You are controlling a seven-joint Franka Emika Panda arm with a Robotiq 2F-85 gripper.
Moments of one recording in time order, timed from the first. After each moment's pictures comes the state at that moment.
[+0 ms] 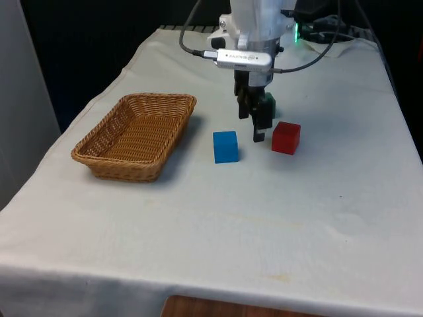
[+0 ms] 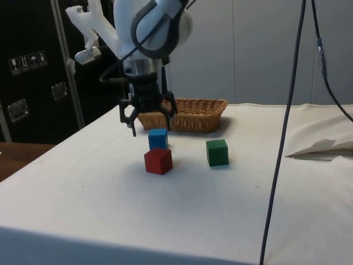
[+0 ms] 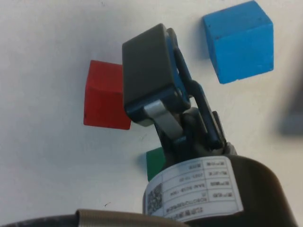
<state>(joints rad) 0.05 0.44 -0.08 -2.07 -0.03 2.51 1.12</state>
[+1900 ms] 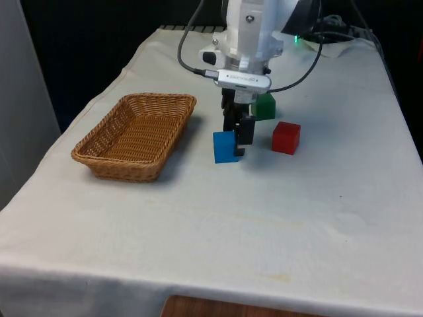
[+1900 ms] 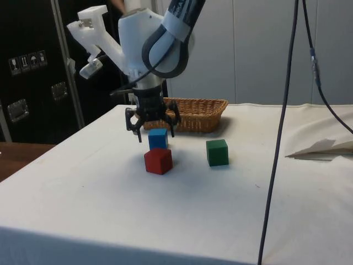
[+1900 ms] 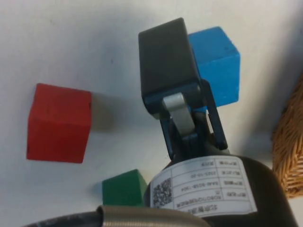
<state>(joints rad) 0.05 0.52 -0.12 -2.06 -0.18 2.60 1.27</state>
